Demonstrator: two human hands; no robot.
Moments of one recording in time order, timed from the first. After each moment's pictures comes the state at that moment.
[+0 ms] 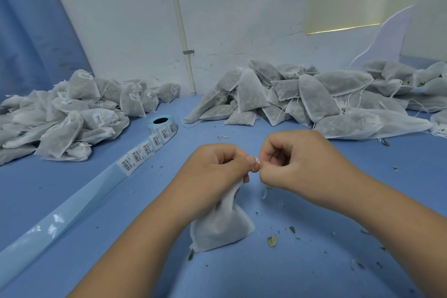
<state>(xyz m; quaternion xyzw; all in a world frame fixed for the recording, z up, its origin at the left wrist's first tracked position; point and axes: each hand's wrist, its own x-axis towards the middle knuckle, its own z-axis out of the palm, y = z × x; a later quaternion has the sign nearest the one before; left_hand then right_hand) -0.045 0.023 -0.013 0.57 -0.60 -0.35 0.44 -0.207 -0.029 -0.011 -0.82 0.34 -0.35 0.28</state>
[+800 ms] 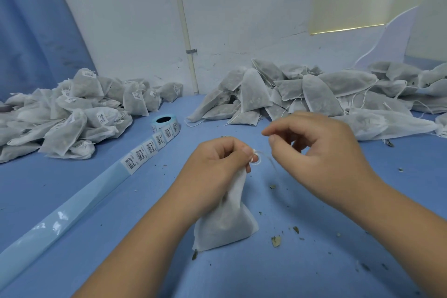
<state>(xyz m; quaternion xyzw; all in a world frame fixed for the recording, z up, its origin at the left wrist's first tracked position) -0.043 0.020 -0.017 0.55 -0.58 -0.34 0.49 -0.205 -0.032 -0.014 -0.79 0.29 -0.52 0.15</state>
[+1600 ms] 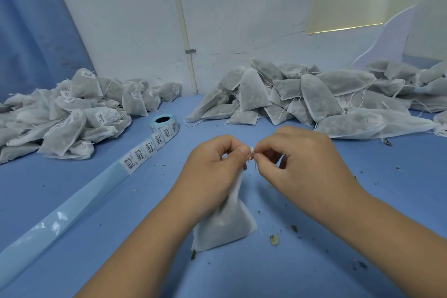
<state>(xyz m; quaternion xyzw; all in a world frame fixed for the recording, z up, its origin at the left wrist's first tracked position) -0.045 0.018 -0.021 0.59 -0.59 -0.25 0.49 -0.196 -0.022 -0.023 -0.83 0.34 -0.44 0.07</state>
